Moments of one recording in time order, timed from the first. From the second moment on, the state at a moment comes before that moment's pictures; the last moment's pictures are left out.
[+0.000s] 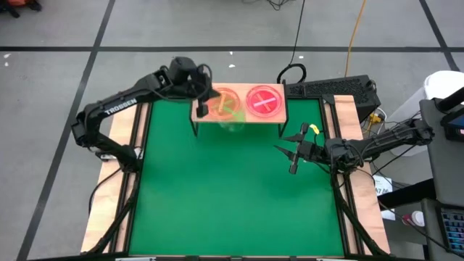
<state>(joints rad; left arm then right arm) 0.56 1.45 1.43 -0.56 0.26 0.41 0.24 0.78 0.38 0.40 0.53 -0.30</state>
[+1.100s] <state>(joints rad) 0.70 1.52 1.43 -0.52 0.11 0.25 0.24 0.78 0.38 0.39 0.53 -0.30</state>
